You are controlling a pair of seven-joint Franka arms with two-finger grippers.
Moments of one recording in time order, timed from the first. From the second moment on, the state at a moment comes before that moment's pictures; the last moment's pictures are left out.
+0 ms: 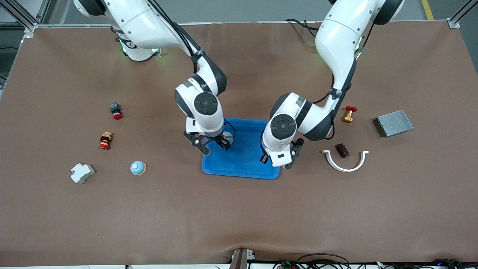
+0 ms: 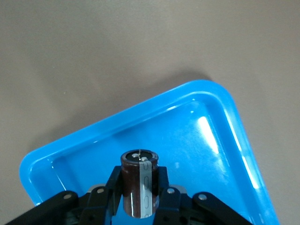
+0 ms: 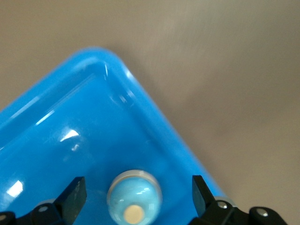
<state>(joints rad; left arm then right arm) -0.58 0.76 -0.02 -1.42 -0.06 2.12 -1.62 0.60 0.60 0.04 -1.61 -0.07 2.16 1.34</state>
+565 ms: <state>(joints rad) -0.61 0.80 -0.02 -1.46 -0.06 2.12 -1.68 0.23 0.36 0.03 -1.95 -0.07 2.32 0.65</state>
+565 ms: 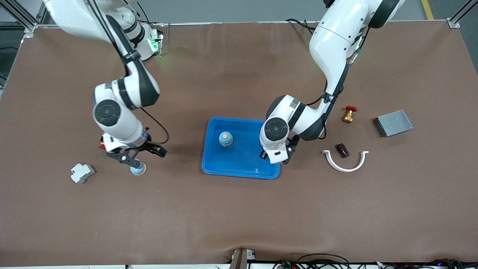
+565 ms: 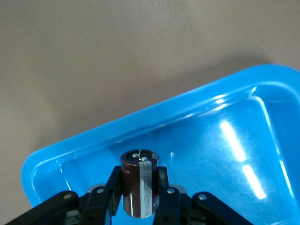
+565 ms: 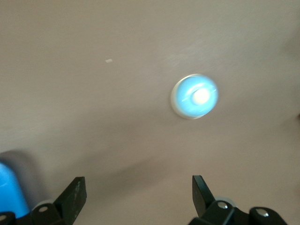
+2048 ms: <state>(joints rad) -0.54 0.61 0.00 -1.42 0.02 1.81 -1.32 0.05 0.61 0.05 -1.95 -0.06 2.70 0.42</state>
